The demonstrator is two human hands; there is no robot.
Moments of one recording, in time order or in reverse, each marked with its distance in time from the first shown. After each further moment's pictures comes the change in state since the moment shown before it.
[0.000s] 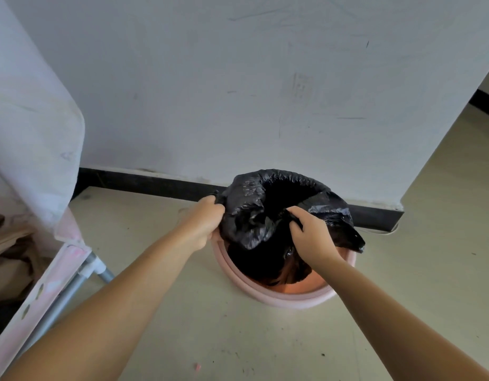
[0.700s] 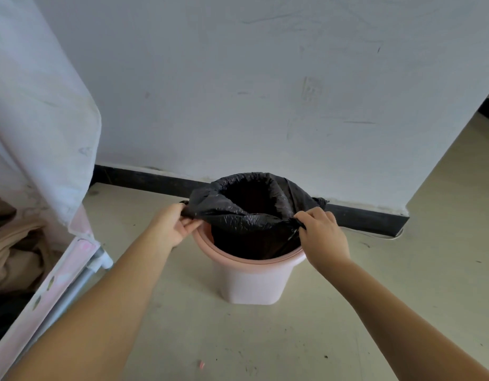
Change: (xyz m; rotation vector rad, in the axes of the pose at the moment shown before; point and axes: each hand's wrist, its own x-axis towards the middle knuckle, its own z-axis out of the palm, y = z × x) left_hand 0.029 -0.032 -0.067 -0.753 0.154 -0.194; right_hand 0.001 0.005 0.004 -0.584 0.094 -0.096
